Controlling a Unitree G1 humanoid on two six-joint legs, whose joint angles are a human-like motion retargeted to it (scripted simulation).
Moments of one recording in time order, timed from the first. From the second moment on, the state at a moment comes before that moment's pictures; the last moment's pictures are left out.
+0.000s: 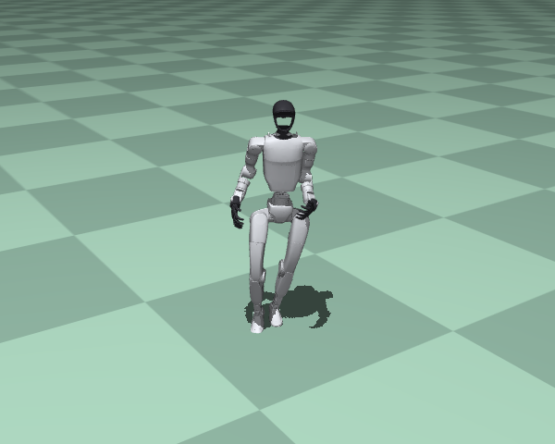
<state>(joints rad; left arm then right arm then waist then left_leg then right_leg) 0.23 -0.09 0.03 0.35 -0.35 -0.37 -0.63 0.47 -0.16 -0.23 0.53 0.10 -0.60 0.33 -0.09 0.05 -0.12 -0.13 -0.17 -0.03 0.24 -0.15 0.26 -0.41 -0.10 -0.29 0.62 0.04 0.06</state>
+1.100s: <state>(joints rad) 0.30 -0.01 0.05 0.28 -0.37 -0.26 -0.85 0.33 -0.01 -0.17 0.31 0.35 -0.60 0.24 -0.19 0.02 -0.11 -0.08 -0.14 0.13 0.88 0.48 0.25 -0.31 -0.12 -0.03 0.34 -0.18 0.12</state>
